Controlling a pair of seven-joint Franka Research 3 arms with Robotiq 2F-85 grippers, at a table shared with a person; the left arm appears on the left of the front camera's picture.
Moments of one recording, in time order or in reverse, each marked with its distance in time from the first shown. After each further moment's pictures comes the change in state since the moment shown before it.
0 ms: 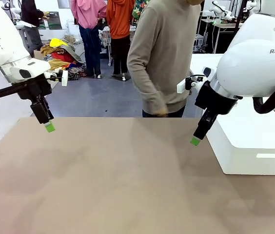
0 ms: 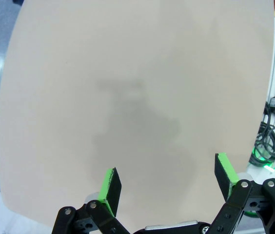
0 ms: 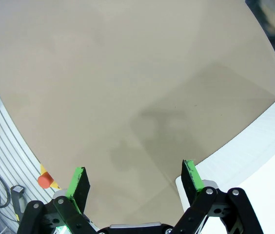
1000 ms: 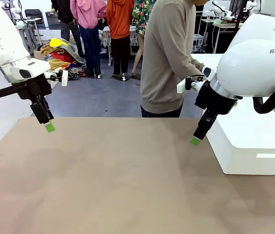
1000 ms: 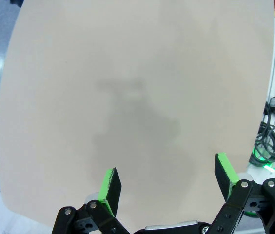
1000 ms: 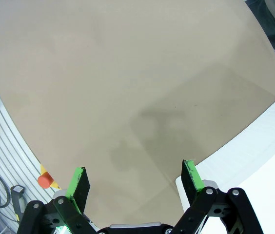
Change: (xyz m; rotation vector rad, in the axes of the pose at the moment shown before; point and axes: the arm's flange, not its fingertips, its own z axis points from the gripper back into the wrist) left arm 0.000 0.000 0.000 0.000 0.000 0.000; right arm 0.000 0.000 0.000 0.000 0.000 0.000
